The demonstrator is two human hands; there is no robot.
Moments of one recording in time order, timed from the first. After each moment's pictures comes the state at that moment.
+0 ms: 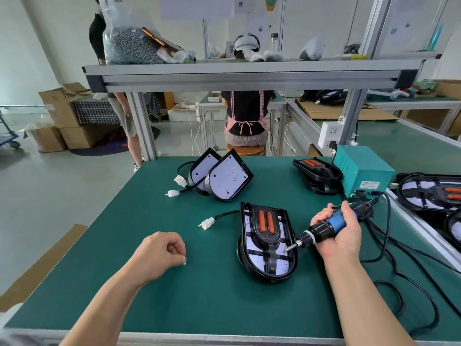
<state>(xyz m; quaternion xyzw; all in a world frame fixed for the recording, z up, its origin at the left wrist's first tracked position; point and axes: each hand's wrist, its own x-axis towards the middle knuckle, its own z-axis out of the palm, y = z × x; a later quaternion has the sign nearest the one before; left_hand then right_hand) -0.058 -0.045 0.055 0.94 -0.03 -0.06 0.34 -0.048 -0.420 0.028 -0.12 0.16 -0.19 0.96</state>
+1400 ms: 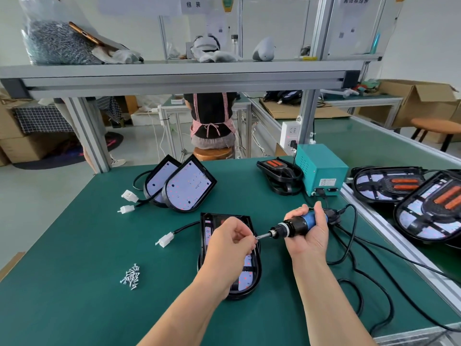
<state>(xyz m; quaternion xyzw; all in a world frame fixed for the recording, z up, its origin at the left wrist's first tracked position) -0.074 -0.250 0.068 0.76 -0.09 -0.09 0.64 -0.045 -0.436 0.034 0.03 0.15 -0.20 0.97</state>
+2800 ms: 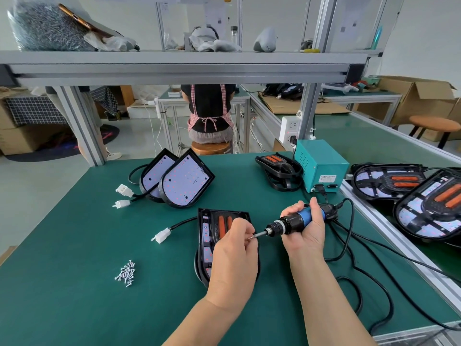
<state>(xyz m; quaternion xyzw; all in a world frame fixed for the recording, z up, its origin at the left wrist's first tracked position) -0.096 -0.264 0.054 0.84 -0.16 0.11 0.51 -0.042 -0.431 0.034 -0.01 0.17 -0.20 0.96</state>
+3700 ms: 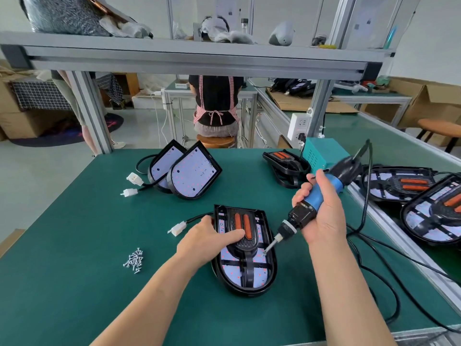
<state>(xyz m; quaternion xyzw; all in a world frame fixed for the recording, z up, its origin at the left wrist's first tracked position) -0.035 -0.203 0.053 0.88 -0.02 -0.17 0.45 -0.056 -0.425 0.085 -0.31 0.09 -0.24 0.92</state>
